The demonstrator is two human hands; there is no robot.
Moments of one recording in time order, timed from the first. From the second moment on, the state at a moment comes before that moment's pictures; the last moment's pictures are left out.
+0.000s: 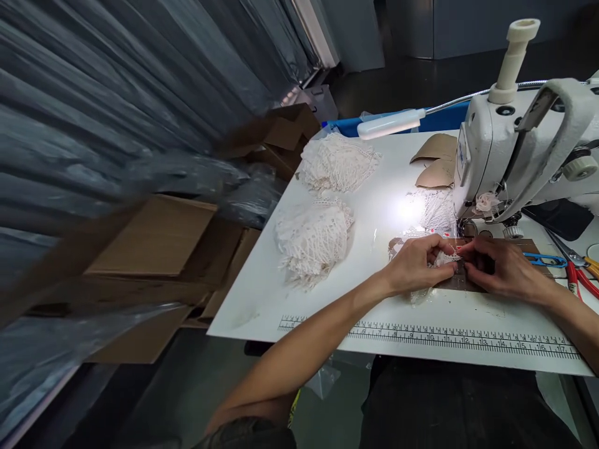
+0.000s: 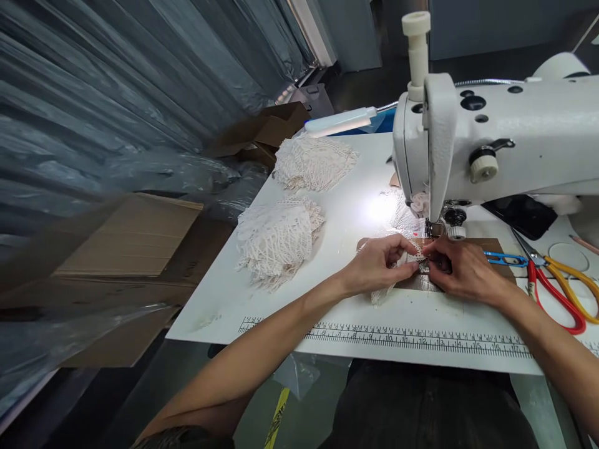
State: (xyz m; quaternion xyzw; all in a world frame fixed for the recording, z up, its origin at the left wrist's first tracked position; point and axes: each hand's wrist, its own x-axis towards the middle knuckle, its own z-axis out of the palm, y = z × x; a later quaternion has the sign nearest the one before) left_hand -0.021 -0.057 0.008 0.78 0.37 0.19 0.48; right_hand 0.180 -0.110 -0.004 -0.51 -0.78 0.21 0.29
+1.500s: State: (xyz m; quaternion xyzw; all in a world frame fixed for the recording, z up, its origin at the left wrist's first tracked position) left_hand -0.022 -0.050 0.004 0.74 0.27 0.22 0.58; right_hand 0.180 -0.109 0.005 -0.56 -0.69 0.39 0.26
